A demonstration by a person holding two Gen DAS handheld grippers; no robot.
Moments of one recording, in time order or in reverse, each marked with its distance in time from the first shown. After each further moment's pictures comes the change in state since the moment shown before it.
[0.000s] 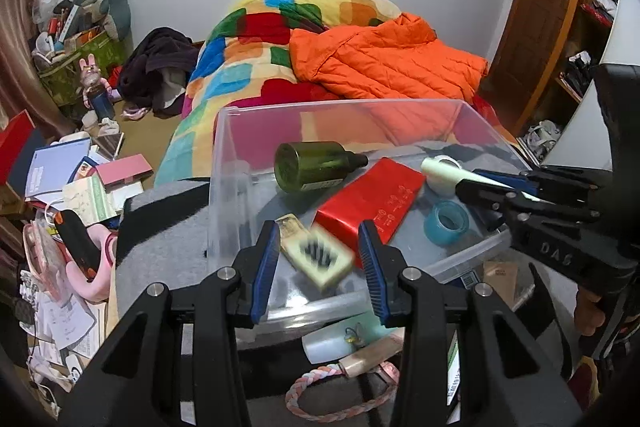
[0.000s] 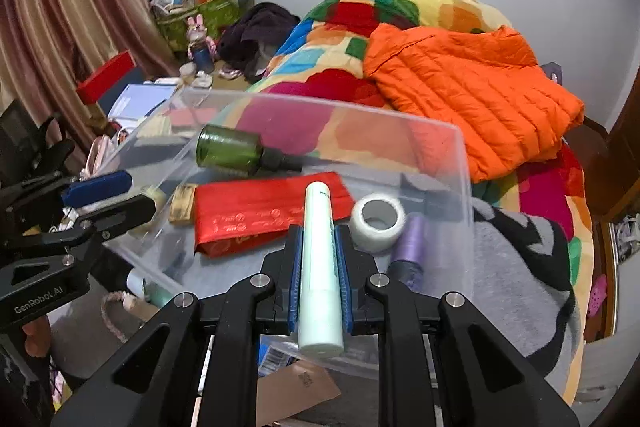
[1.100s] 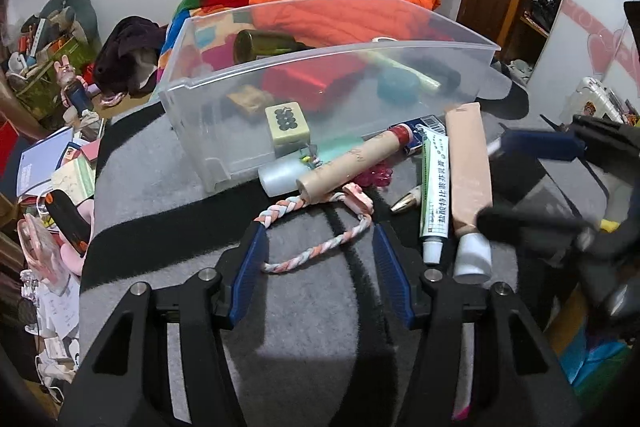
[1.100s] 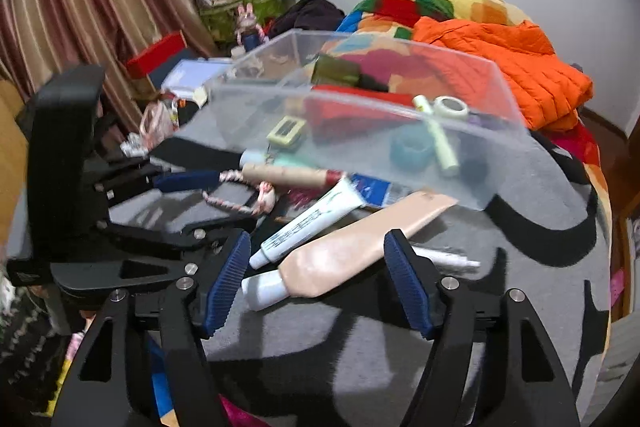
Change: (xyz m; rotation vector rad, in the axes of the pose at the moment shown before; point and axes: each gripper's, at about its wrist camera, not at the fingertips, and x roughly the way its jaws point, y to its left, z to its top) left arm -0.018 -0.021 -0.098 0.144 0.089 -0.058; right arm -0.055 0.068 -0.101 -0.065 -0.009 0.090
